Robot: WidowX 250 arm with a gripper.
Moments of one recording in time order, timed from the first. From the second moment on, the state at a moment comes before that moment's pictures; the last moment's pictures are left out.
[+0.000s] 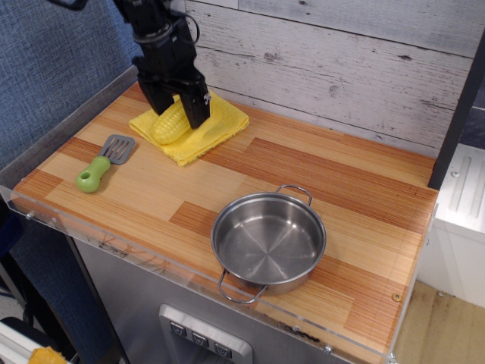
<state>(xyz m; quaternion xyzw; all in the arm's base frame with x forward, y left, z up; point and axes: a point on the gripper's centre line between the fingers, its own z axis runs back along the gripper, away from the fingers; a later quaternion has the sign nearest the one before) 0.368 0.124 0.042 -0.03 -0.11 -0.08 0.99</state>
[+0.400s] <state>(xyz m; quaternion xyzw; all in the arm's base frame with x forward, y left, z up) 0.385 0.107 0.114 -0.03 -0.15 -0.15 0.98</state>
